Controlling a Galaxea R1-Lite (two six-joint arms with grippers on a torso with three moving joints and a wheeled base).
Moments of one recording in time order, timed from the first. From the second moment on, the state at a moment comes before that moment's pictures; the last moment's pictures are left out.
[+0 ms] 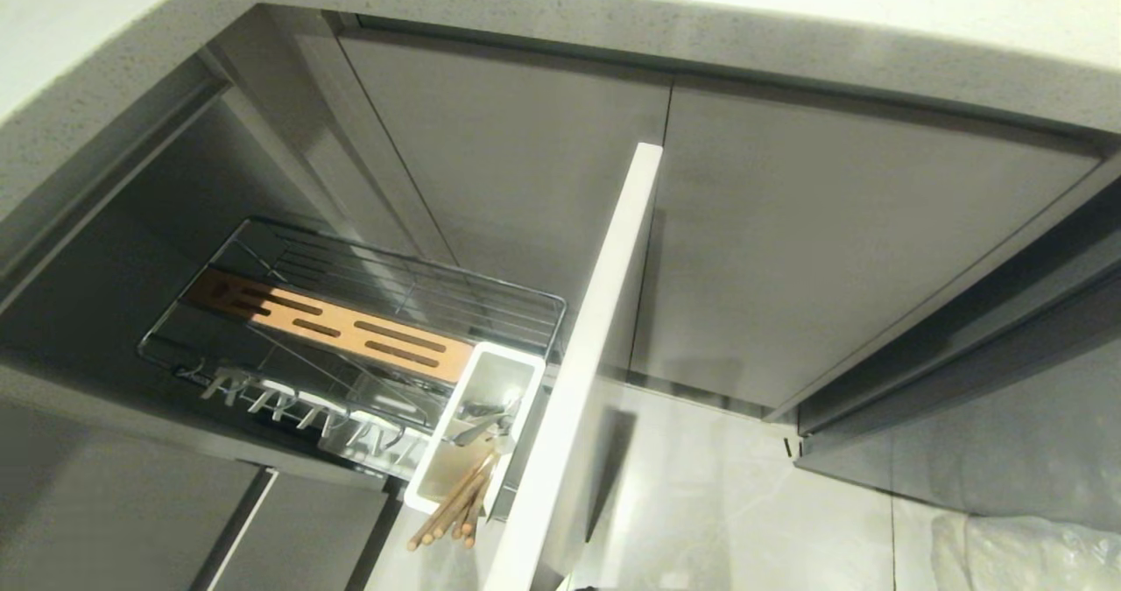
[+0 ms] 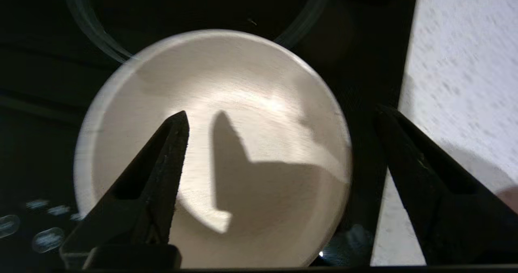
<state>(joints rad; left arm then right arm) 1.62 1.63 -1.93 0.95 -0.37 -0.27 0.00 0.00 0.00 0.00 0.00 0.01</state>
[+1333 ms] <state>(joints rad) 1.61 1.64 -1.91 0.95 -0.42 -0.27 0.00 0.00 0.00 0.00 0.00 0.01</state>
